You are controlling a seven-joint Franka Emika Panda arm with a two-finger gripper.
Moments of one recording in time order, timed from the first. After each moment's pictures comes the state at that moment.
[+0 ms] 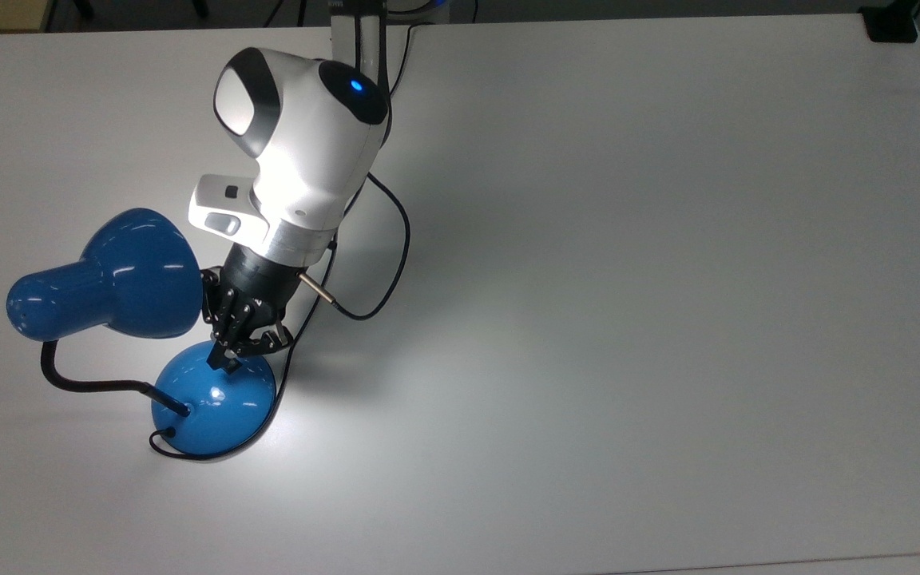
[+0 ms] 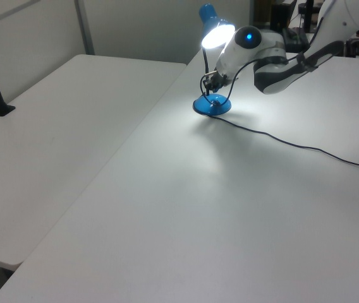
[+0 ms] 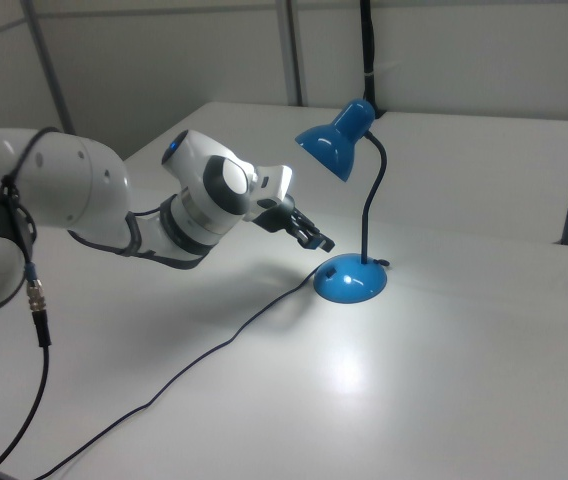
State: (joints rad) arm -0.05 0.56 -0.07 -1.60 -0.88 2.61 1.31
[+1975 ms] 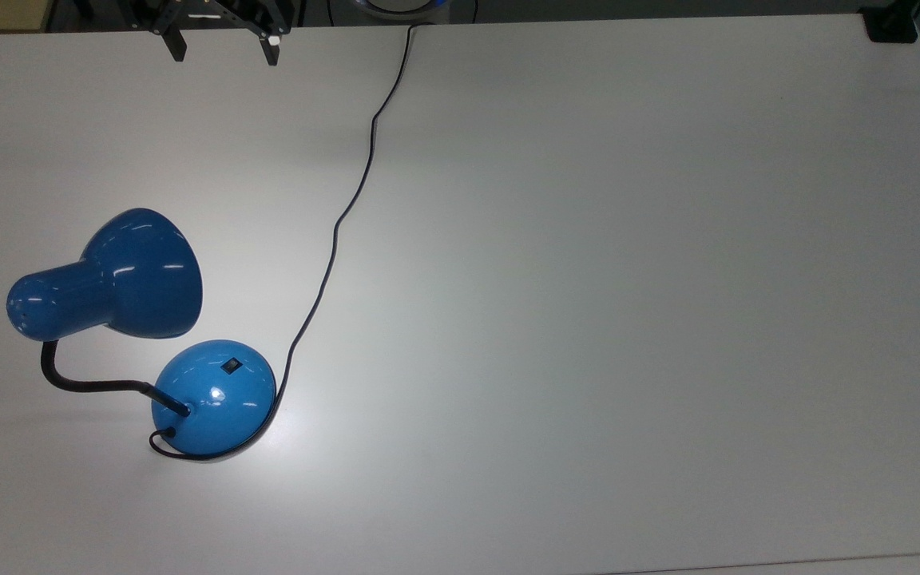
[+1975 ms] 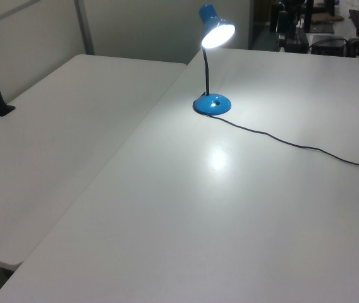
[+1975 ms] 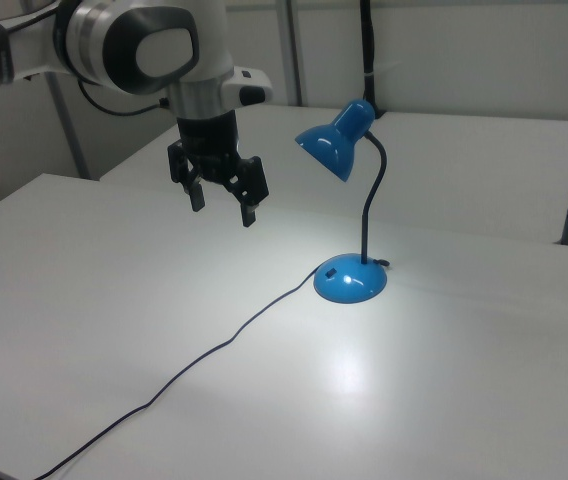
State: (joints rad) arm -0.12 0.04 -0.10 -1.64 0.04 1.68 -0.17
